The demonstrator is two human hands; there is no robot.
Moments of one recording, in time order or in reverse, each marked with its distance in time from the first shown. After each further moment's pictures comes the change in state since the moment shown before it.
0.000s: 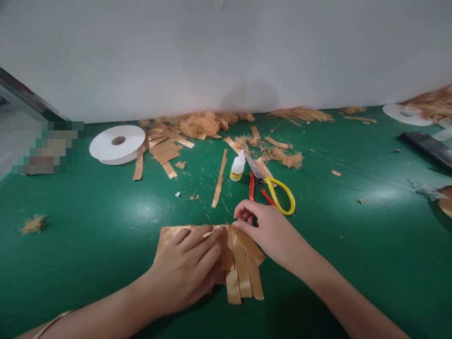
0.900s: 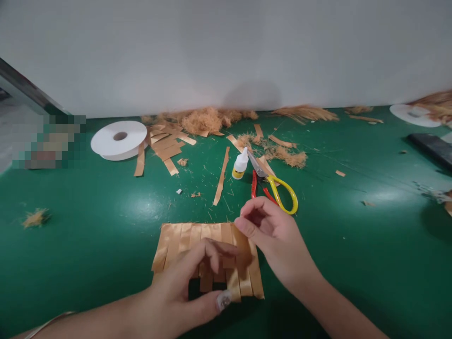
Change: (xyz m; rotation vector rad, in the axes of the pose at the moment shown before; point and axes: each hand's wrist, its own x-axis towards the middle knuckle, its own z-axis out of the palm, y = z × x) left_hand 0.003 0.022 -0.027 -1.427 -0.067 -0.514; right_hand -0.020 -0.019 0.009 0.672 0.252 0.113
